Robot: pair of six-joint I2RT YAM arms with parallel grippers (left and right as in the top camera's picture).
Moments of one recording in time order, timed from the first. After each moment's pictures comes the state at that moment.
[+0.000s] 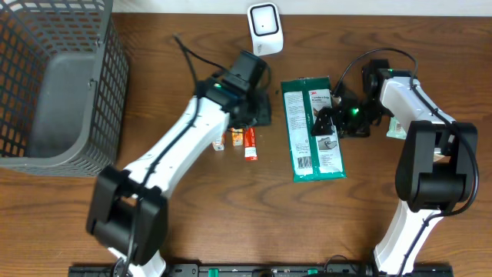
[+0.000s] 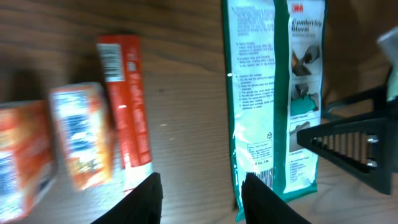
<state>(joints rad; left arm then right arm) -0.54 1.83 1.48 -0.78 0.19 -0.61 -0.02 2.09 1.45 -1.03 -0.50 -0.17</state>
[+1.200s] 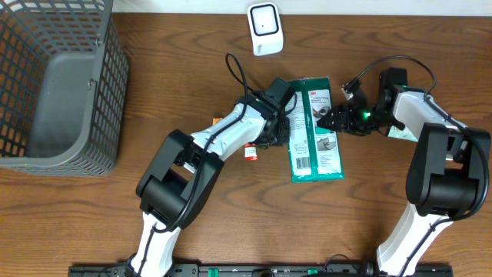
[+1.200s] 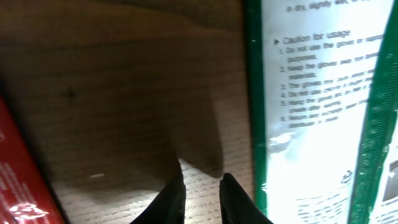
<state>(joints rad) -0.65 2.13 1.48 -0.63 0.19 -0.61 -0.11 2.05 1.28 -0.73 -0.73 -0.14</state>
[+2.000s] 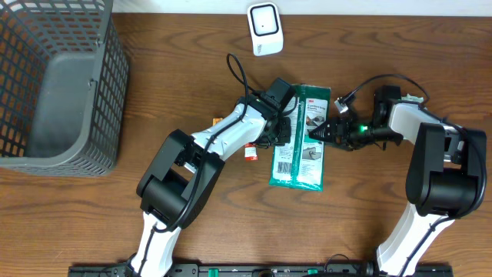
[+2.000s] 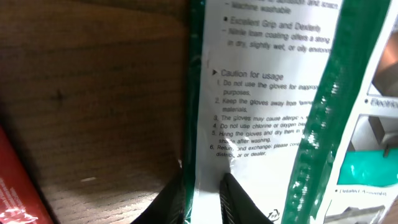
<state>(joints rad) -0.65 2.14 1.48 -0.62 0.19 -0.61 -0.11 2.05 1.15 -0.71 -0.97 -0.15</state>
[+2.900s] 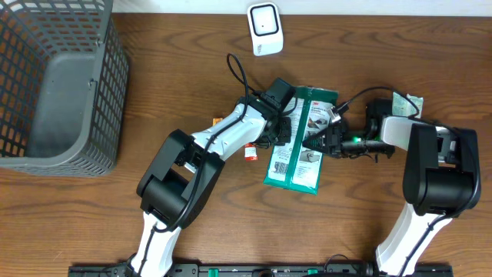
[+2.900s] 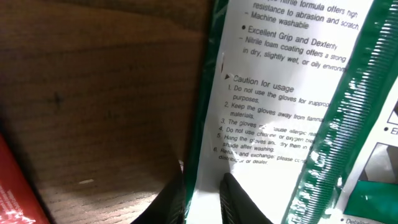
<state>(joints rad) -0.65 2.14 1.48 -0.62 0.19 -0.61 -0.07 2.06 1.01 -0.53 -1.13 -0.16</state>
